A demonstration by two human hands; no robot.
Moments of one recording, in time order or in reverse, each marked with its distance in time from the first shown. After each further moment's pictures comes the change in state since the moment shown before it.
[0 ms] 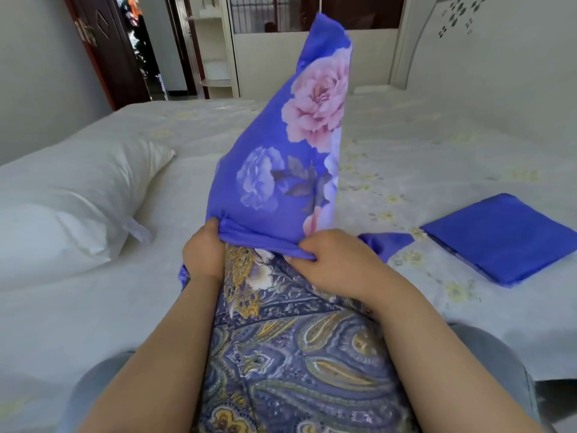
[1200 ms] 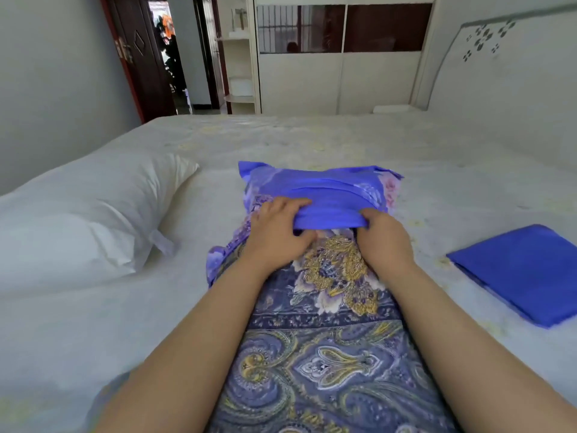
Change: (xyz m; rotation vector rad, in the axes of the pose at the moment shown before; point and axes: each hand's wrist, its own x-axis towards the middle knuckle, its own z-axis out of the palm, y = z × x) left_hand 0.021 0.081 -0.036 -0.210 -0.259 0.372; right_hand 0.065 0.049 -0.005 0.036 0.397 0.380
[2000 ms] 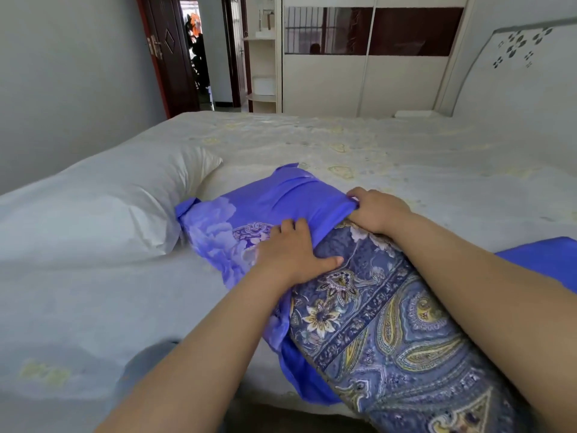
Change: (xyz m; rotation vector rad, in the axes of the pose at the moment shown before) left_hand -0.045 0.018 -0.022 0.251 -0.322 -0.254; right_hand 0.064 -0.023 0.010 -0.301 -0.400 -0.203
